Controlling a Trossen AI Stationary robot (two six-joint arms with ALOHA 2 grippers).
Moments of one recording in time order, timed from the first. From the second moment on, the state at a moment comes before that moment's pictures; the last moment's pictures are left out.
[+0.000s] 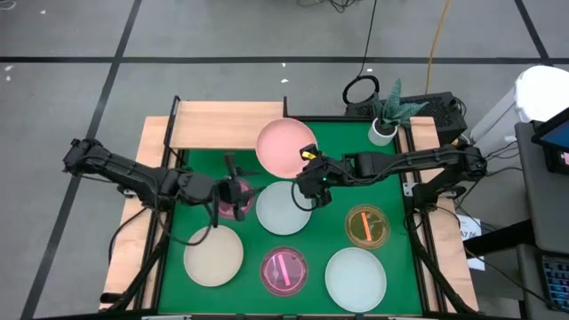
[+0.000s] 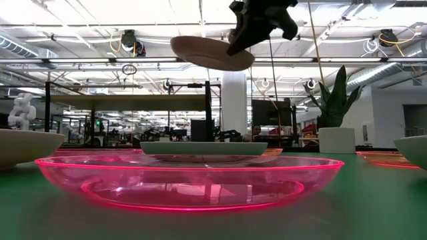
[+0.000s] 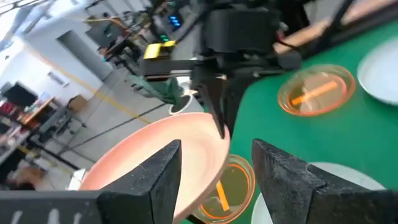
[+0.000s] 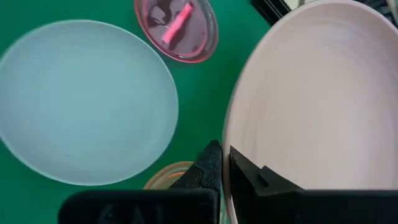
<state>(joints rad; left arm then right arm) -0.29 1.15 0.89 0.00 -0.55 0.46 0.04 1.54 1.29 -0.54 0.28 -0.62</state>
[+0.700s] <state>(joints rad) -0.28 1.37 1.29 -0.70 -0.44 0.39 0.05 1.53 1.29 -0.55 0.17 -0.74</state>
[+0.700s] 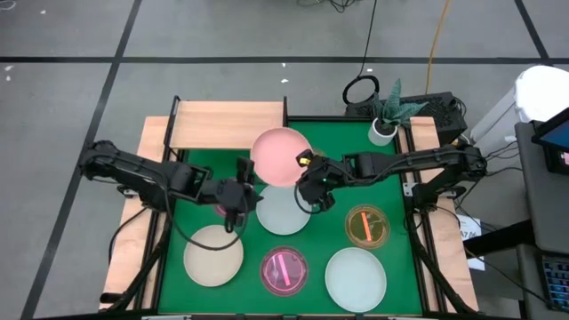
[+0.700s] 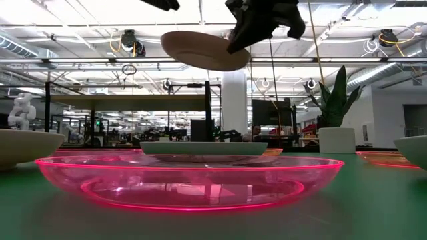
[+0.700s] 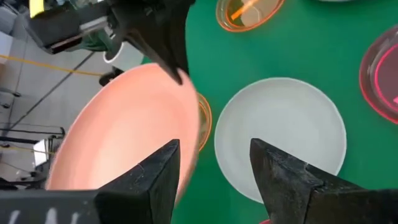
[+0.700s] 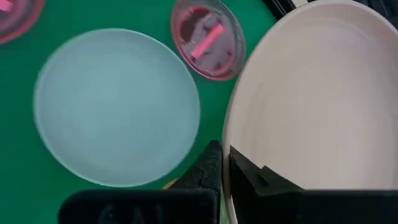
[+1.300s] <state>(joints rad) -0.21 1.43 1.29 -0.81 -0.44 0.52 0.05 1.54 1.29 -0.55 0.10 -0.80</state>
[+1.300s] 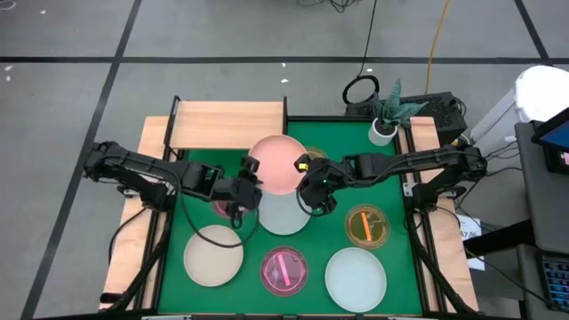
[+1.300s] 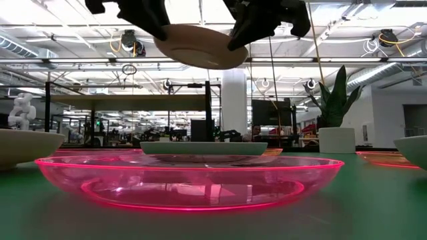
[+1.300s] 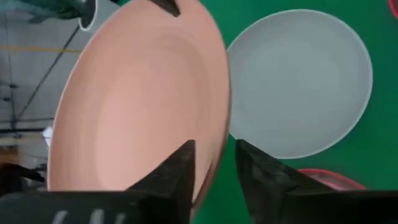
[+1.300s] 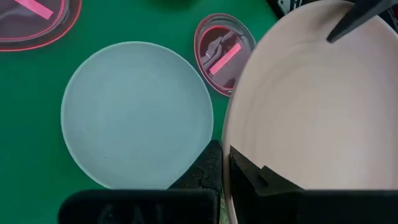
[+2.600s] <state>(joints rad) -0.24 1.43 1.29 -0.88 -0.39 0.54 0.20 1.36 1.27 -0.48 0.30 -0.39</state>
